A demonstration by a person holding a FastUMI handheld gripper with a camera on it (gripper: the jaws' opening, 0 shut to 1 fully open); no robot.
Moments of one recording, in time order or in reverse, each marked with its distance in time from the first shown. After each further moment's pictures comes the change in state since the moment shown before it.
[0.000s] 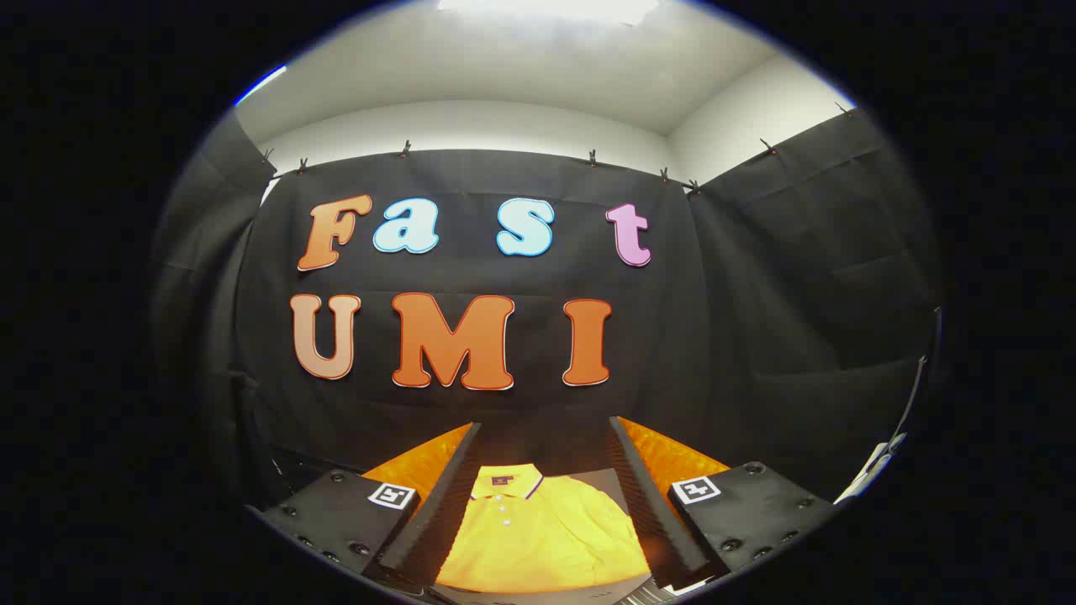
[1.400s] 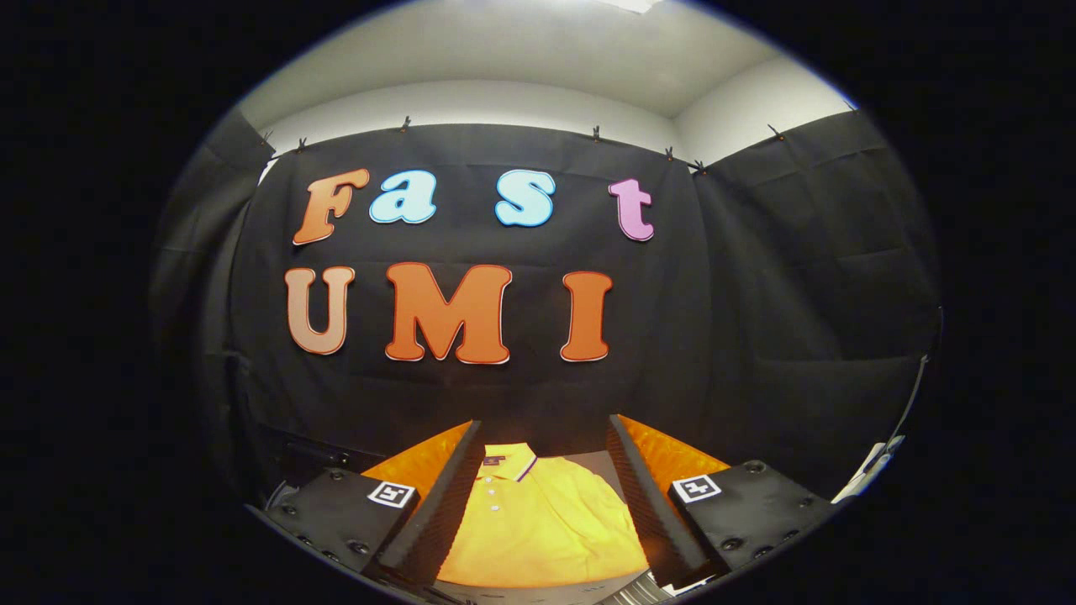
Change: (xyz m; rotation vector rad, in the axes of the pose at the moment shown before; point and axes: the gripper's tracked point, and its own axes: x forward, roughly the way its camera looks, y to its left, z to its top) arm 0.019 -0.008 -0.029 -0.031 0.072 -0.001
